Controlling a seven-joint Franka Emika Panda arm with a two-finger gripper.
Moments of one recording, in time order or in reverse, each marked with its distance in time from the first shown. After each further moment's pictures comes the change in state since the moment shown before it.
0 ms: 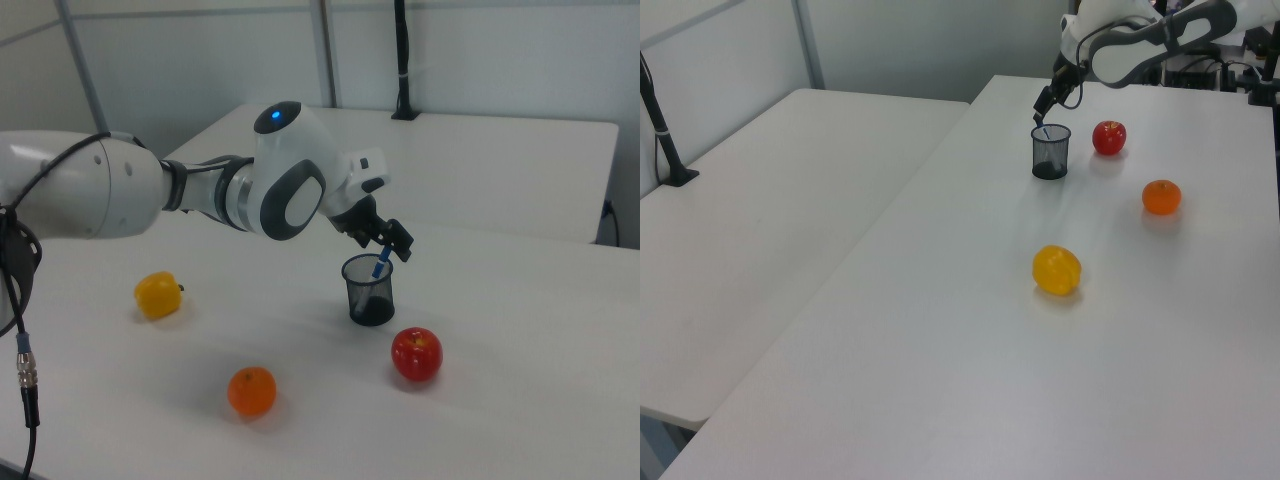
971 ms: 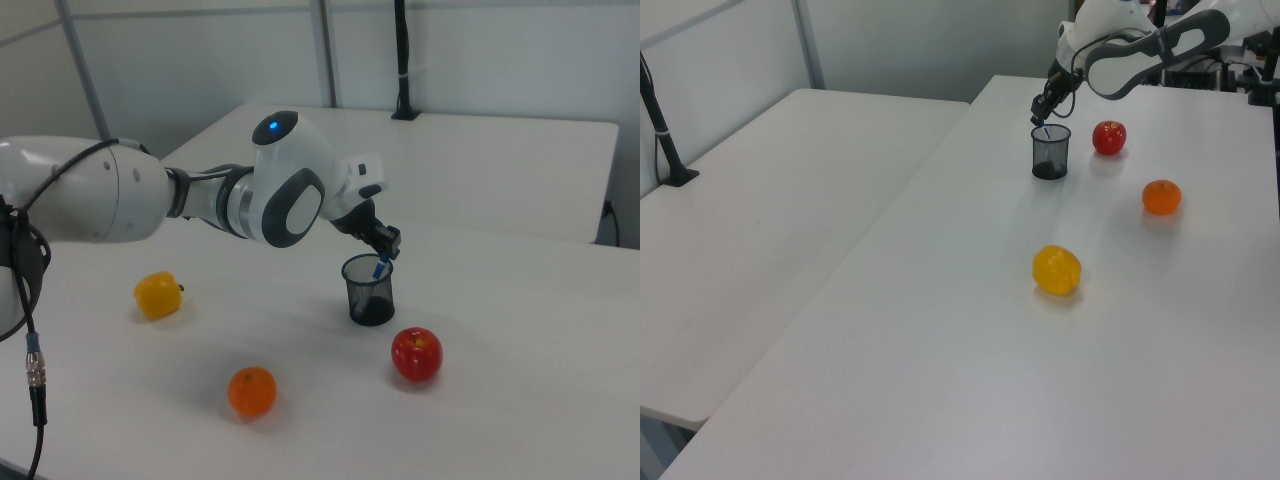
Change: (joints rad) arm 0.009 0.026 0.003 0.000 0.000 0.067 0.066
